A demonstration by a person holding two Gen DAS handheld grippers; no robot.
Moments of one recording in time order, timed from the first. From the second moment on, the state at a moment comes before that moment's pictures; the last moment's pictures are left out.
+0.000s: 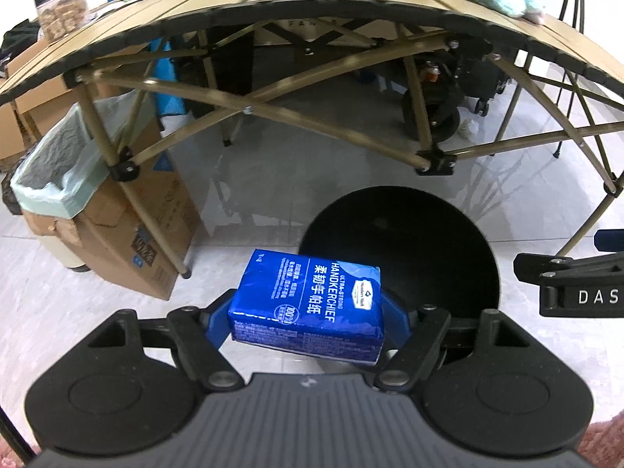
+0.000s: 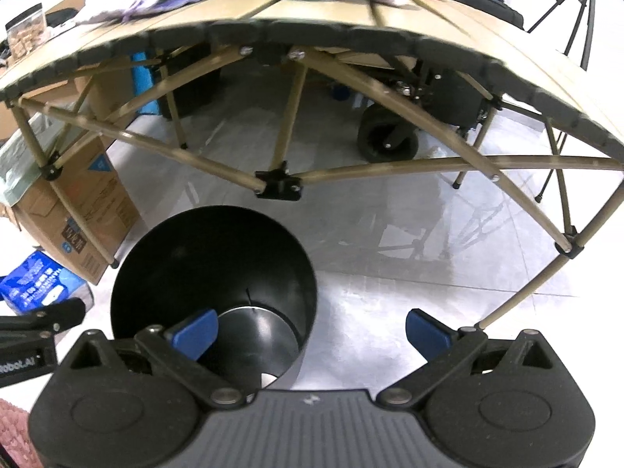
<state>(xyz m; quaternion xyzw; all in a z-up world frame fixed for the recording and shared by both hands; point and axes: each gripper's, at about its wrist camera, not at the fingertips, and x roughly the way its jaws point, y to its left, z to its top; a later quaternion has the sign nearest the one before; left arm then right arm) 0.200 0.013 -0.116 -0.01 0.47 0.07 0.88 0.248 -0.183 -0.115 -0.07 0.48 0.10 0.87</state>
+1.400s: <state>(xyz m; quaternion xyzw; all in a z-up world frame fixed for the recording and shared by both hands) 0.256 -0.068 -0.130 0.02 0.48 0.04 0.88 0.245 -0.264 -0.097 0.00 0.46 0.03 0.89</state>
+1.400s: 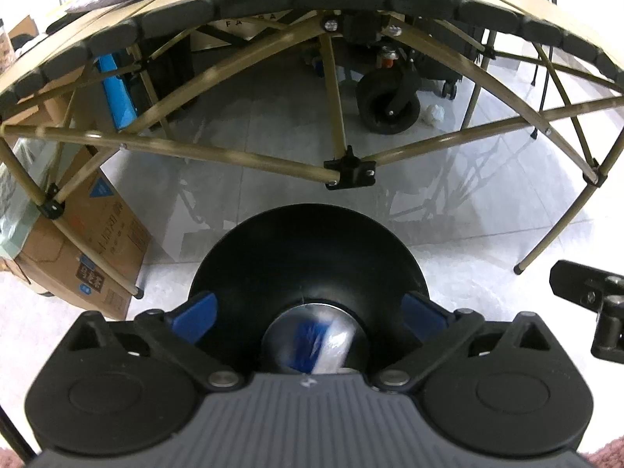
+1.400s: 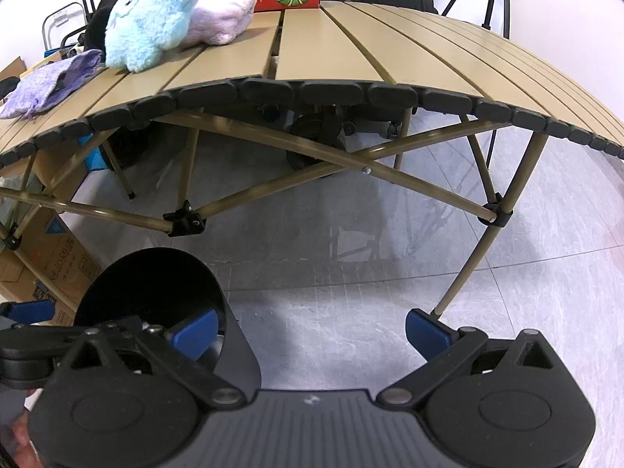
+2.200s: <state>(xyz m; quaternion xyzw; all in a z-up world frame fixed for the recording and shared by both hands) 0.259 -0.064 -0.136 0.01 0.50 0.05 0.86 0.245 -0.264 -0.098 0.00 0.46 0.03 0.89</state>
